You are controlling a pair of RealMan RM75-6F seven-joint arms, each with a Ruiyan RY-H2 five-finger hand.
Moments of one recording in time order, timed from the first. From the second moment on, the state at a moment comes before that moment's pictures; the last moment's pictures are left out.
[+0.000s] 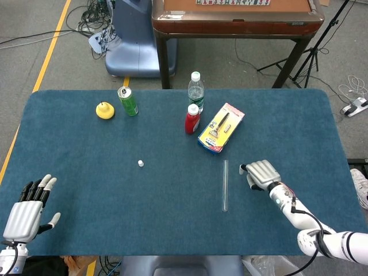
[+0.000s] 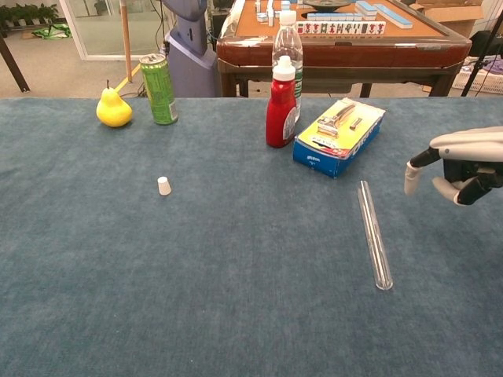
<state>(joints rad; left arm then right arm) -0.08 -1.12 -0.01 -1.81 1.46 1.45 0.27 0.80 -1.20 -0.05 -1.67 -0.88 0.79 -0.34</state>
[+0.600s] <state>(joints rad) -0.08 -1.12 -0.01 -1.81 1.45 1.45 0.28 0.84 -1.37 -0.02 -1.49 -0.80 0.71 -0.36</state>
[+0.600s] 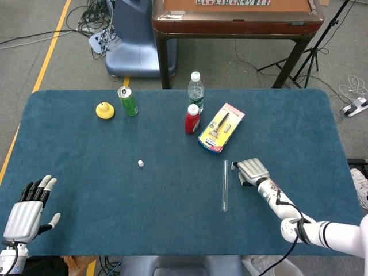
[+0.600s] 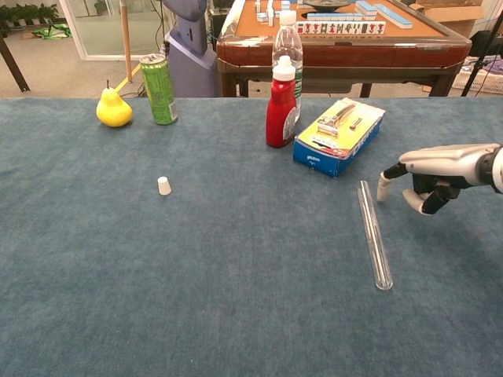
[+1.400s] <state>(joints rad) -0.06 -1.10 0.00 -1.81 1.45 1.48 0.26 0.90 -1.49 0.06 -1.51 -0.93 0.70 -0.31</state>
